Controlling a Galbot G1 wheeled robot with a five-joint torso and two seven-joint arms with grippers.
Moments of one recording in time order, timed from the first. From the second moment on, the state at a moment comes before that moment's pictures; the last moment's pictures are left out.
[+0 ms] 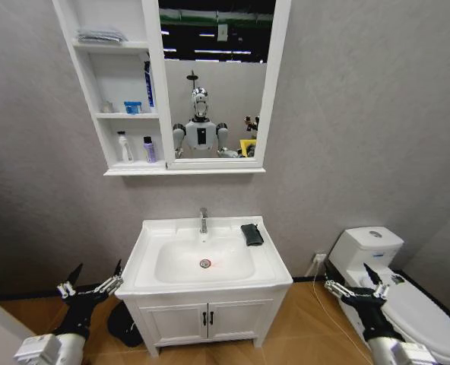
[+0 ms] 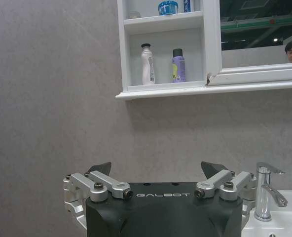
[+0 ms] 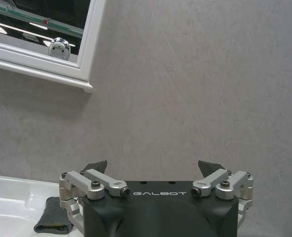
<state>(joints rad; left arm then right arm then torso) 1.65 -1.39 -0.84 -2.44 -0.28 0.22 -0.09 -1.67 1.45 0.96 2.28 0.16 0.04 -0.07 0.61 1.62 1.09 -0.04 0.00</state>
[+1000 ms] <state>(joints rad) 1.64 -1.38 -0.84 -2.43 -0.28 0.22 -0.09 -1.63 1.43 0.93 2.22 0.24 0.02 -0.09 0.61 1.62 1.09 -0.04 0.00</state>
